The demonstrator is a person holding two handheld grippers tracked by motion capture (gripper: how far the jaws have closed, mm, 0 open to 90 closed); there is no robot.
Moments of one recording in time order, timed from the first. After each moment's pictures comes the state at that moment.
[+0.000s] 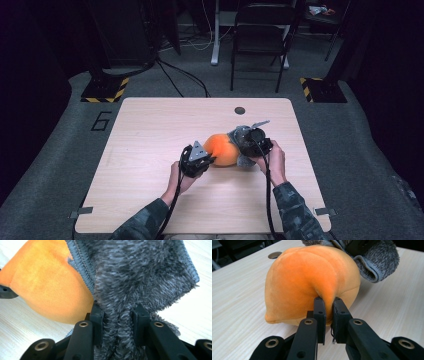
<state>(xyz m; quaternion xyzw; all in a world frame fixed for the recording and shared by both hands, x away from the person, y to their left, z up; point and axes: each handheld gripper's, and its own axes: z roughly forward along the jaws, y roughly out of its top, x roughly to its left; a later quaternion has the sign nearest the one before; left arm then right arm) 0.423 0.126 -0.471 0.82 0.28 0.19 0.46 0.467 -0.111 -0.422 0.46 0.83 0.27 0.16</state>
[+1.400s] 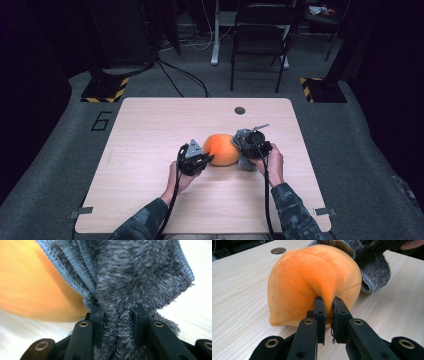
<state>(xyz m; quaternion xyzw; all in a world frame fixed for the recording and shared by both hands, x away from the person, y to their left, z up) 0.430 0.134 -0.477 0.81 0.31 0.17 0.47 0.479 -0.116 -0.452 0.49 0.82 0.26 0.16</state>
